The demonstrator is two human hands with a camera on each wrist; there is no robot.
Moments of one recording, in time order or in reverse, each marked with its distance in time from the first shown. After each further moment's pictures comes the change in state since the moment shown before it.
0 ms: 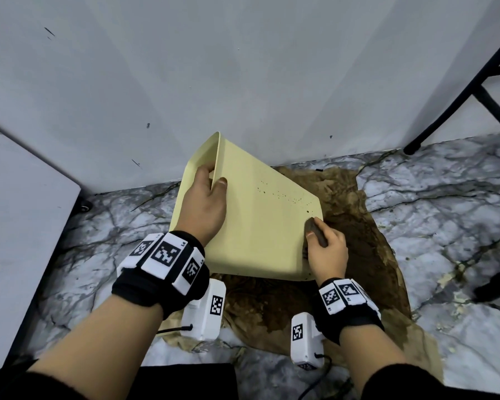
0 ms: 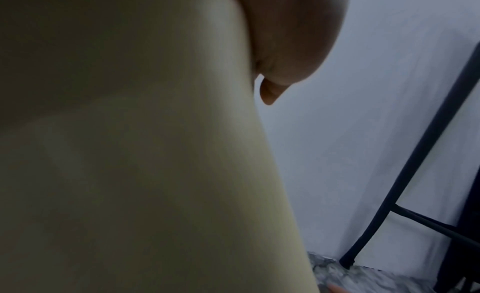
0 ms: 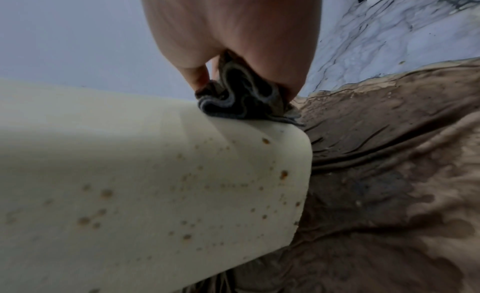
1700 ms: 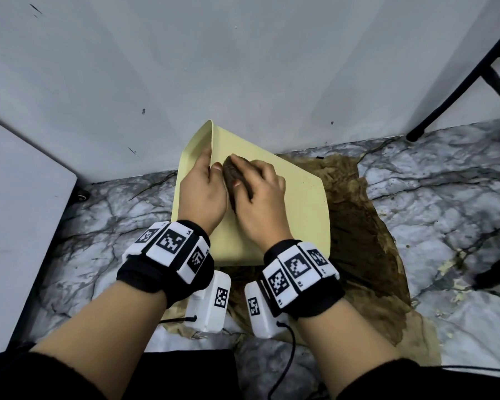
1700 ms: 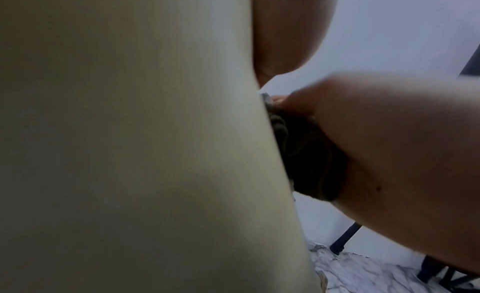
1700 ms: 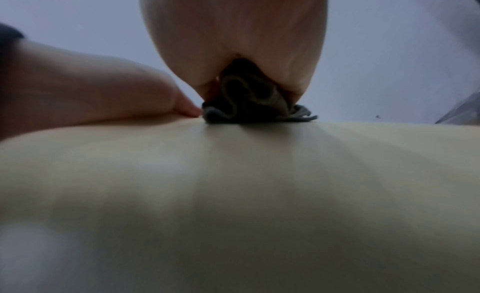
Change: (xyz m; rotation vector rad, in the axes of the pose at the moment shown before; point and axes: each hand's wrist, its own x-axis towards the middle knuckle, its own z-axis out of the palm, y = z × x) left_hand 0.002 -0.009 0.012 0.118 0.156 0.127; right_hand -0.044 -0.109 0.053 -0.107 -0.240 -0.577
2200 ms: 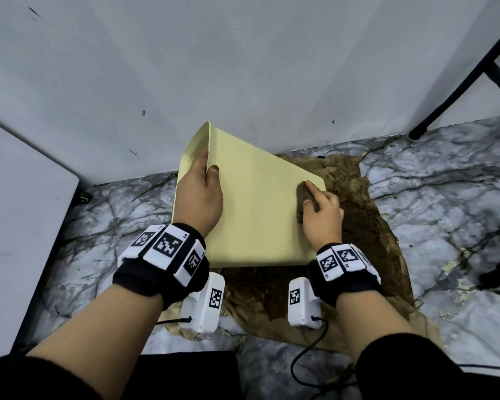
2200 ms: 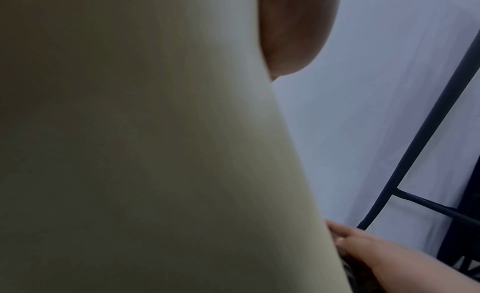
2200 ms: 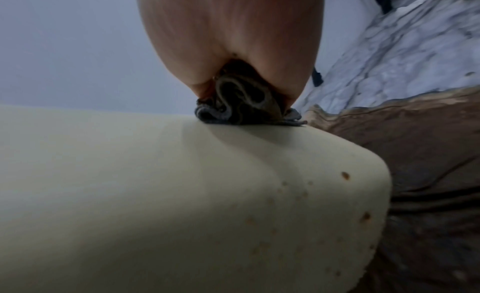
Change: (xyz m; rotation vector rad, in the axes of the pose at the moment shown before) left_hand -0.002 0.000 -0.006 0.010 -0.035 -0.021; right_hand -0.003 0.095 -0.047 0.015 0.109 0.474
